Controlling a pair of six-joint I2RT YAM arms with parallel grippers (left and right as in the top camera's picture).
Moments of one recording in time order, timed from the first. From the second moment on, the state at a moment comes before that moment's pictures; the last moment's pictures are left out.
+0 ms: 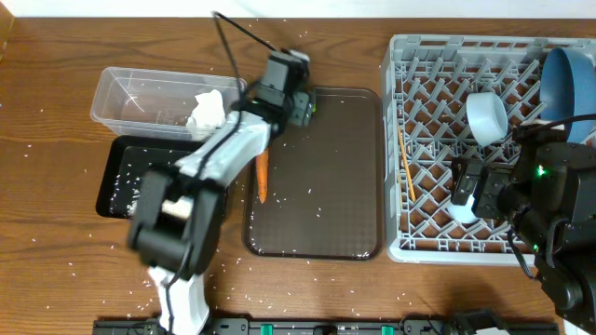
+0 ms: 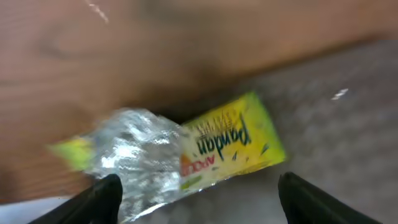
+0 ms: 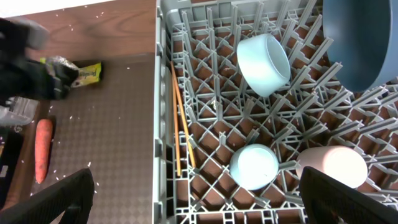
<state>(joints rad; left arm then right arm) -0.39 2.03 1.37 -0.20 -0.09 -0.01 0.18 0.93 1.33 -1.16 0.11 0.28</state>
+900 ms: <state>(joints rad) -0.39 2.09 1.37 -0.30 -0.01 0.02 0.18 0.93 1.33 -1.16 0.11 0.28</state>
